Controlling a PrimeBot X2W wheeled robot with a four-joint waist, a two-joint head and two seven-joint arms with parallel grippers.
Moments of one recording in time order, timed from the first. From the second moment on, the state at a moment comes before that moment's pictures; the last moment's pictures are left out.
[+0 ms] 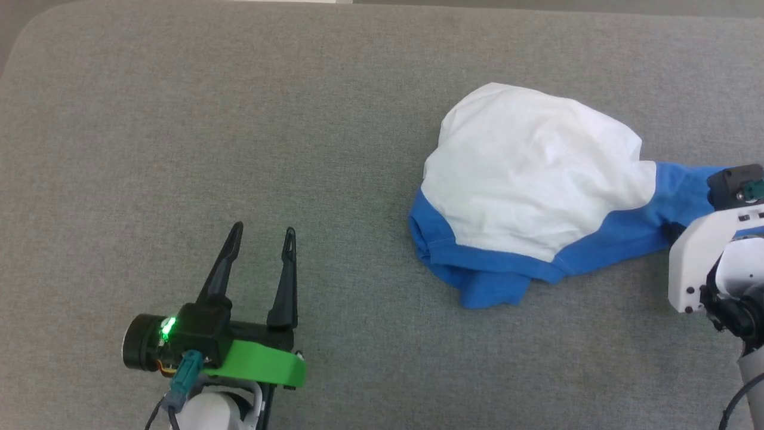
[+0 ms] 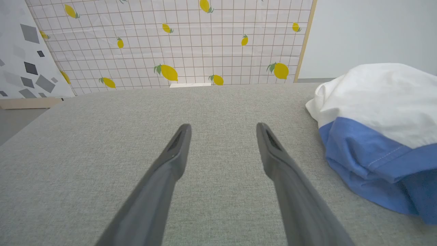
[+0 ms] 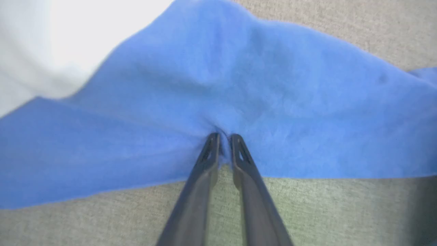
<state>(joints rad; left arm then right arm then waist) -0.07 0.15 -0.23 -0.05 -0.15 0.07 -0.26 -0.36 -0.34 -0.02 0.26 0.24 0.13 0.64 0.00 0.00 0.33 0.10</state>
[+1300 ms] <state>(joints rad) -0.03 0.15 -0.24 -0.05 -0.15 0.05 -0.26 -0.25 -0.22 -0.32 -0.04 0.06 0.13 0.25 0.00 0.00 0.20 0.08</state>
